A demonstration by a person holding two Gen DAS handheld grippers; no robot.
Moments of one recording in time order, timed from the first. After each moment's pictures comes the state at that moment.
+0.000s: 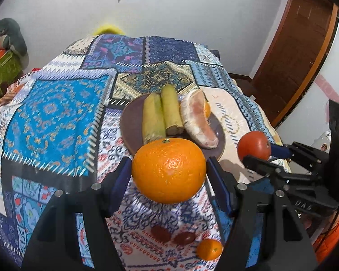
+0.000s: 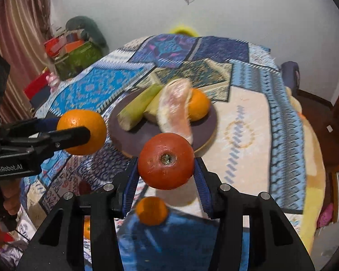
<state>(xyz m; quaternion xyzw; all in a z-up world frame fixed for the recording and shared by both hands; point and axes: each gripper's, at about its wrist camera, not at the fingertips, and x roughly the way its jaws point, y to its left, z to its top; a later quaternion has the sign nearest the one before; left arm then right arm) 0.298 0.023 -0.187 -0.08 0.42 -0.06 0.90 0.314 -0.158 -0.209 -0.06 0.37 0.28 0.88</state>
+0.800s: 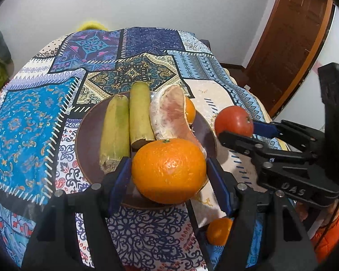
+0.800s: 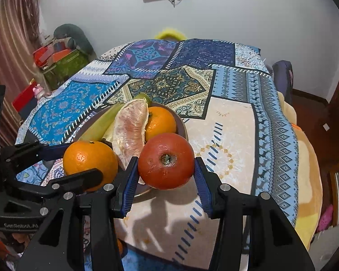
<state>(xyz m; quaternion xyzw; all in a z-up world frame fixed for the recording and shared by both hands) 0.355 -0.019 -0.221 -0.06 0.43 -0.09 0.90 0.375 -0.172 -0.215 -0.05 0.37 0.27 0.89</state>
